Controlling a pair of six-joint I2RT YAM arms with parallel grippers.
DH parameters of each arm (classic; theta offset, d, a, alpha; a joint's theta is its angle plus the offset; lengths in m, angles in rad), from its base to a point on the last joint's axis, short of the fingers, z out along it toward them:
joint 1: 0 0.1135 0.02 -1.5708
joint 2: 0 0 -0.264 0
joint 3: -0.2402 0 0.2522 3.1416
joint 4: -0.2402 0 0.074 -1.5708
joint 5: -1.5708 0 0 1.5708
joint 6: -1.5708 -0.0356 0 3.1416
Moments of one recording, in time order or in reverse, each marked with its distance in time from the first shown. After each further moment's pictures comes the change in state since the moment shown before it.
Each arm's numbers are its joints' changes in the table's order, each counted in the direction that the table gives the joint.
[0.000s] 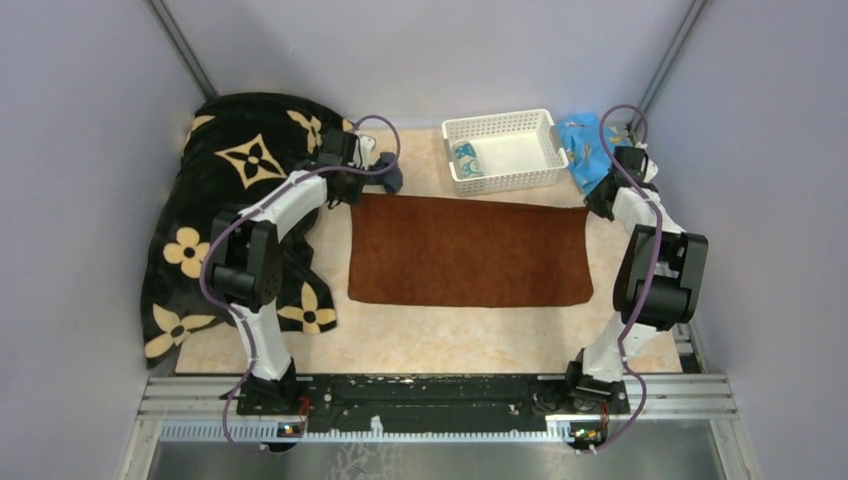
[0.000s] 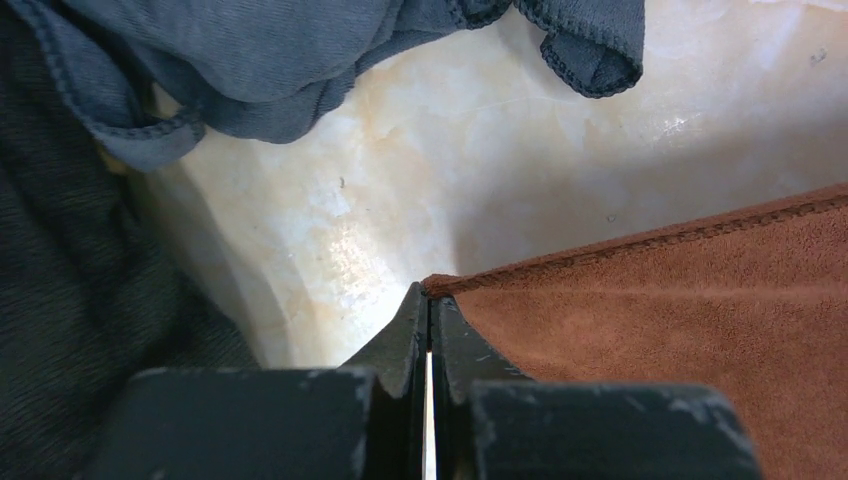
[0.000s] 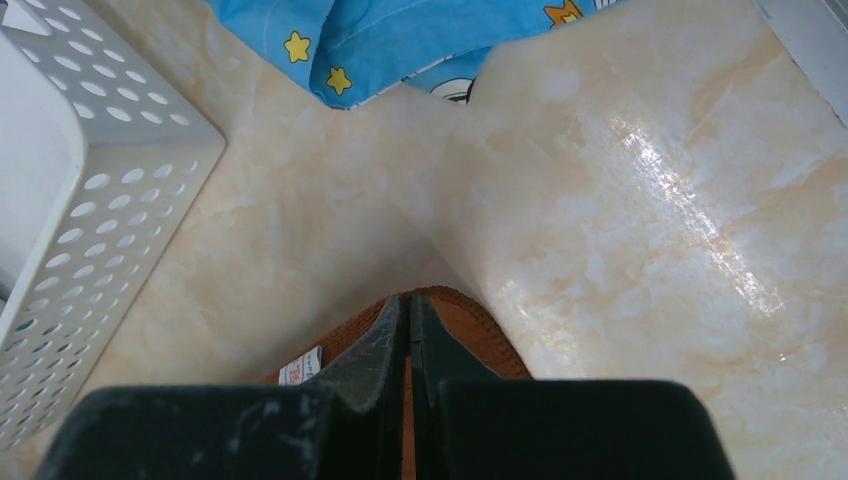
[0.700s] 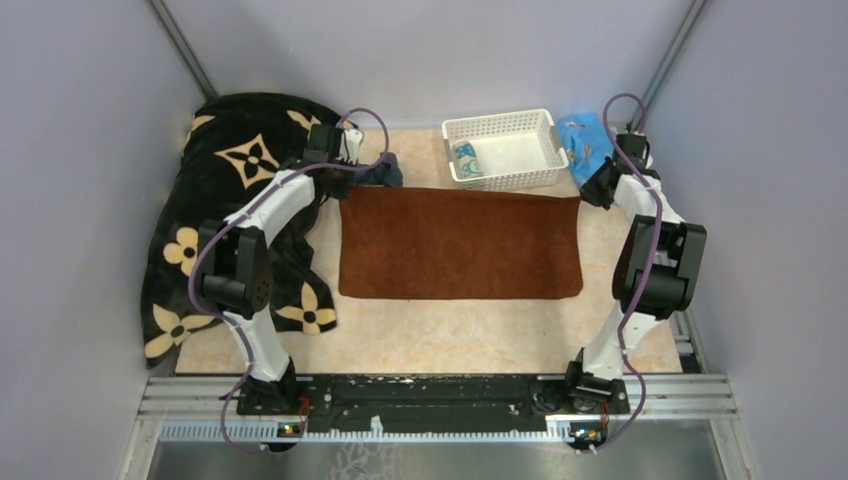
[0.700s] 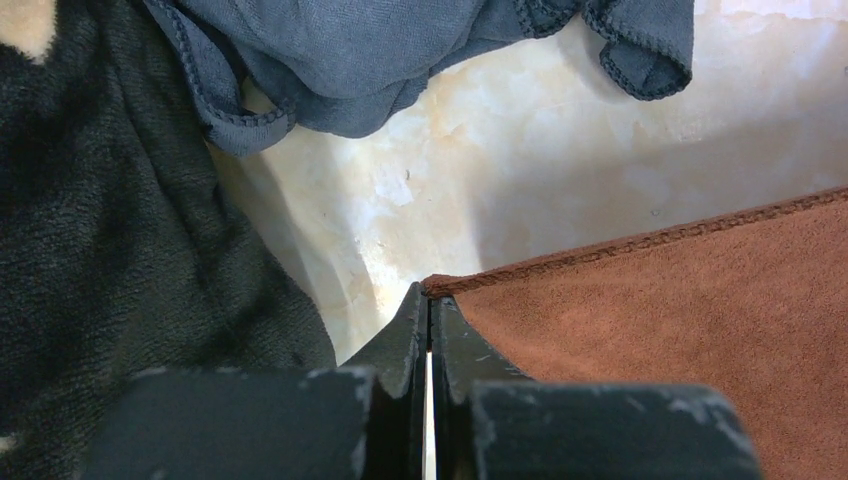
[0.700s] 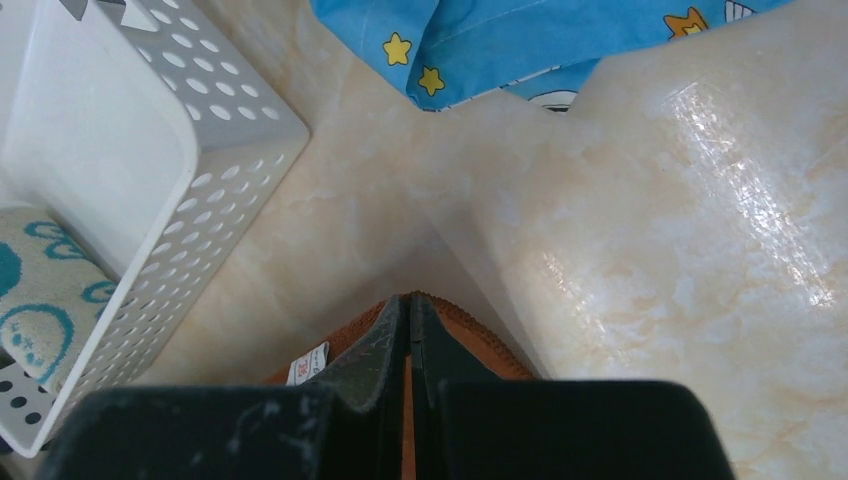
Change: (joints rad) left arm 0.043 -0.087 0.020 -0.007 0.013 -0.045; right arm -0.005 0.076 -0.140 -0.097 0.130 -0.019
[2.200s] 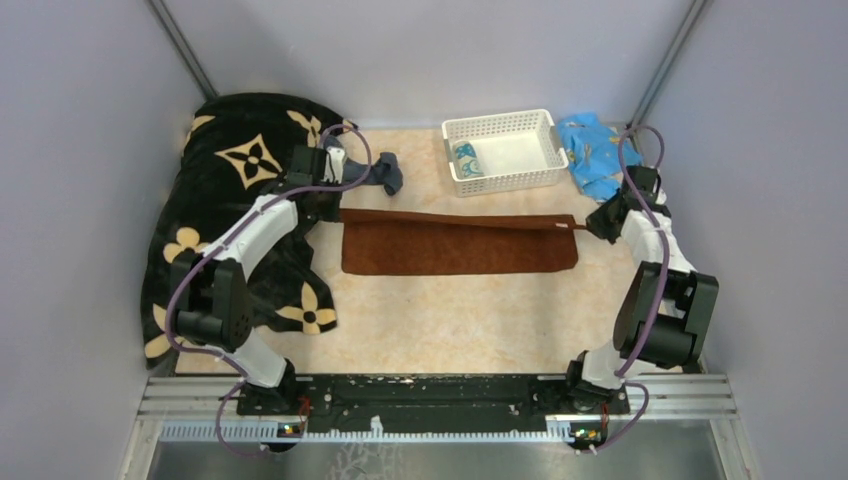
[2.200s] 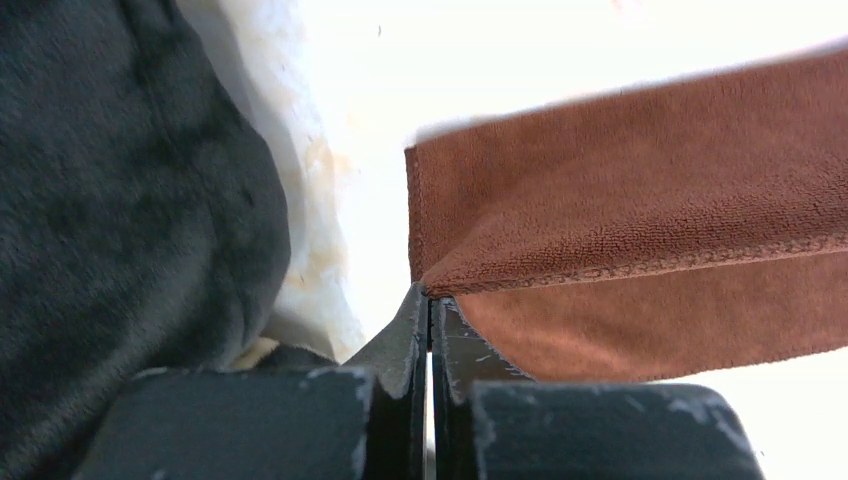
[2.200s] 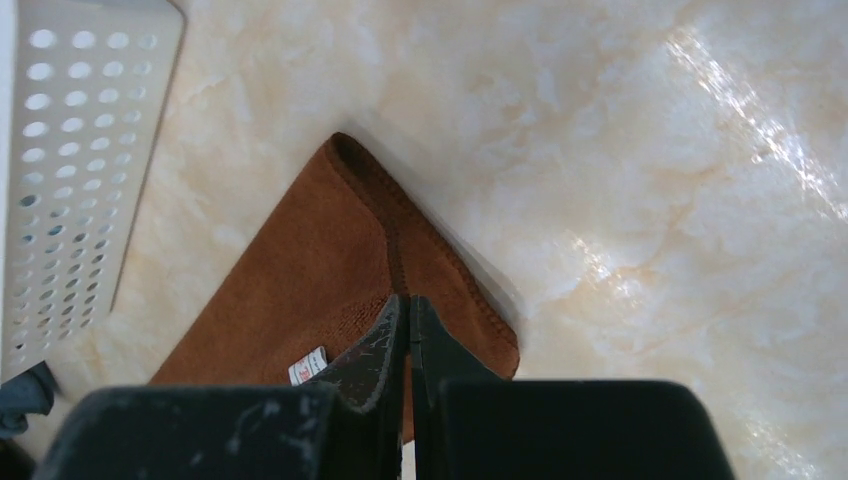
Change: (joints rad) left arm 0.026 -0.208 0.227 -0.011 -0.050 0.127; right arm -0.050 -0.285 0.282 -0.043 -0.006 -0.079
